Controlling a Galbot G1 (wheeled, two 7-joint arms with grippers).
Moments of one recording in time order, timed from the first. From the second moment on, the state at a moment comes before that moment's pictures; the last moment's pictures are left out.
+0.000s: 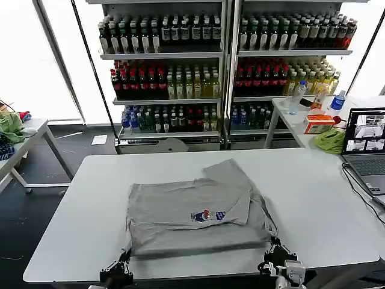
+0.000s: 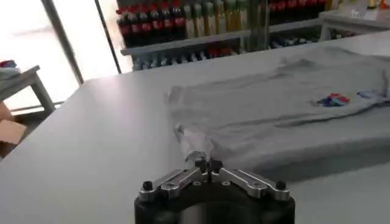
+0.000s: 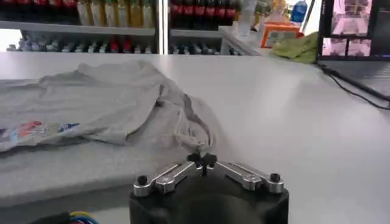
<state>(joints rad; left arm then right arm) 1.81 -1.29 -0.46 -2.25 -0.12 0.43 -0.18 -1.64 1.27 0.39 2.19 0.30 -0.49 0.49</state>
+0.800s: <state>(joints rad) 1.88 -1.29 -0.39 -2.41 -0.11 0.44 -0.19 -1.68 1.28 0.46 2.37 0.35 -0.50 0.49</state>
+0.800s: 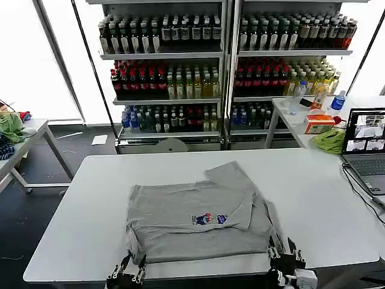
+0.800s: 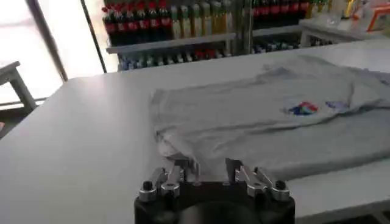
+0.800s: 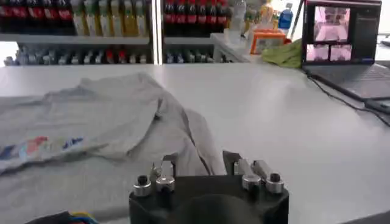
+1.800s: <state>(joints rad) 1.51 -1.01 -0.56 -2.27 -0.37 0.45 -0.10 -1.12 1.13 0.46 2.04 0.57 -0.52 0.41</state>
